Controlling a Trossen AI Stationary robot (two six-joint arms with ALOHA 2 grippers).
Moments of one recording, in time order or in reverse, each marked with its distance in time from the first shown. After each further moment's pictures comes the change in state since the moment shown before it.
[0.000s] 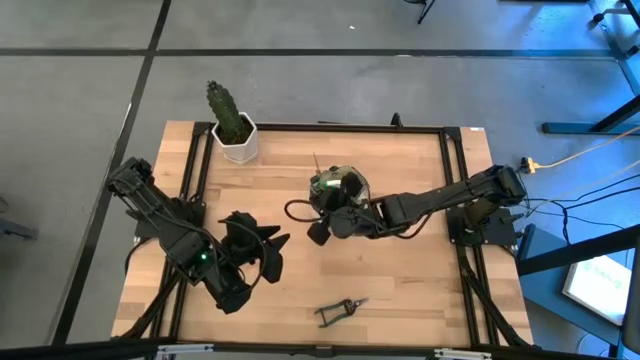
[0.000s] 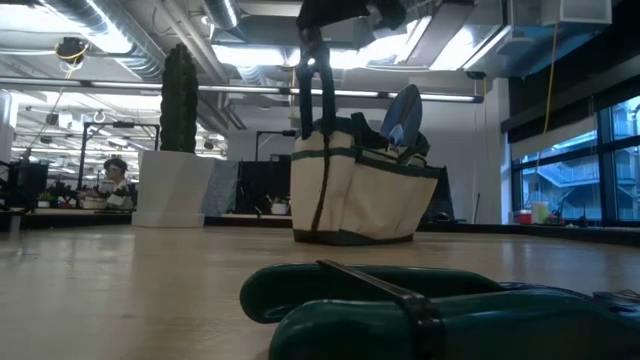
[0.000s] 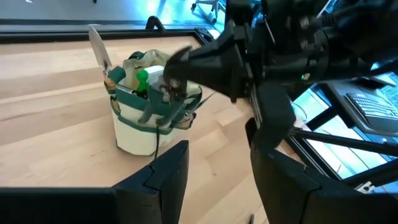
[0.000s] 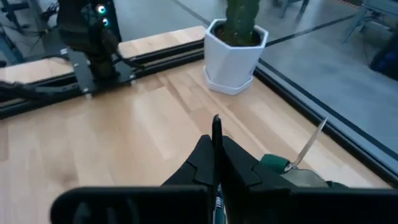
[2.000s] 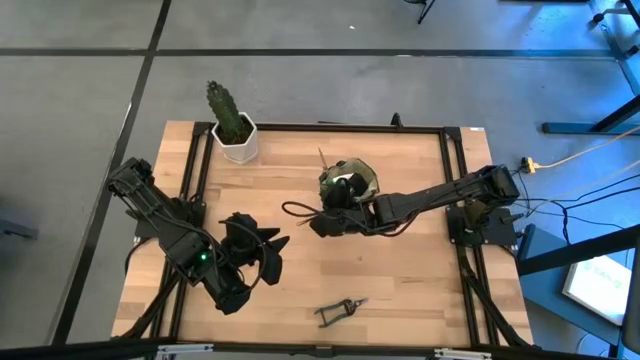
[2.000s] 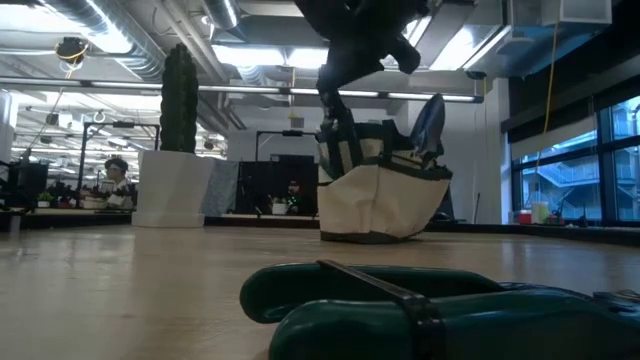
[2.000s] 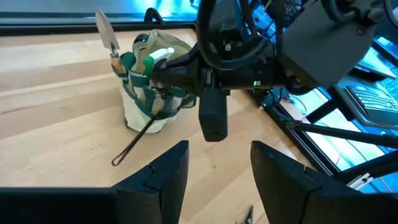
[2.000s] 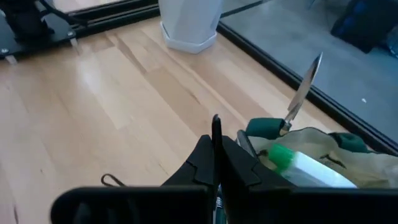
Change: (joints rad) left arm -0.005 0.000 0.000 -0.001 0.027 0.000; right arm -0.039 0.044 -0.094 -0.086 0.028 0.145
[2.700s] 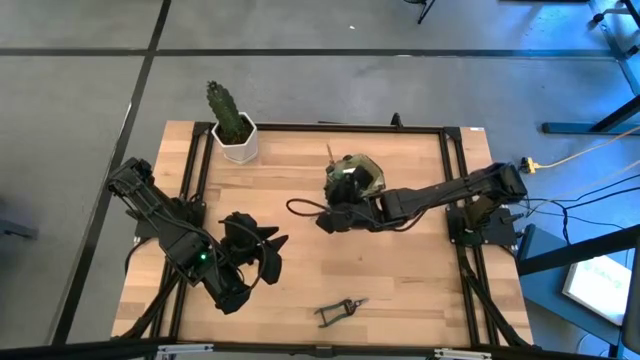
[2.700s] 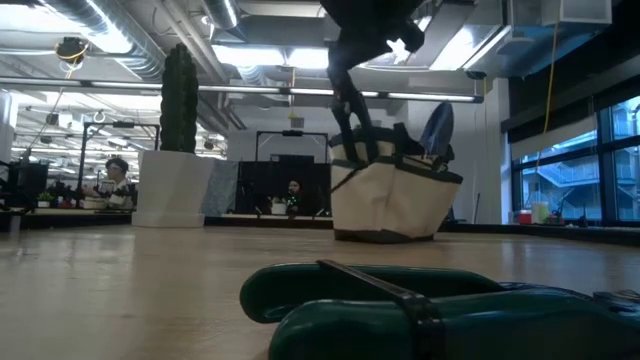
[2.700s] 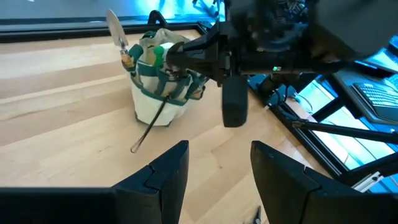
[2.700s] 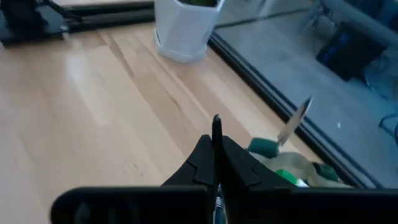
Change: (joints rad) left arm 0.001 0.000 0.000 -0.030 -0.003 0.000; right arm -0.007 -0.062 -0.001 -0.028 0.048 -0.162
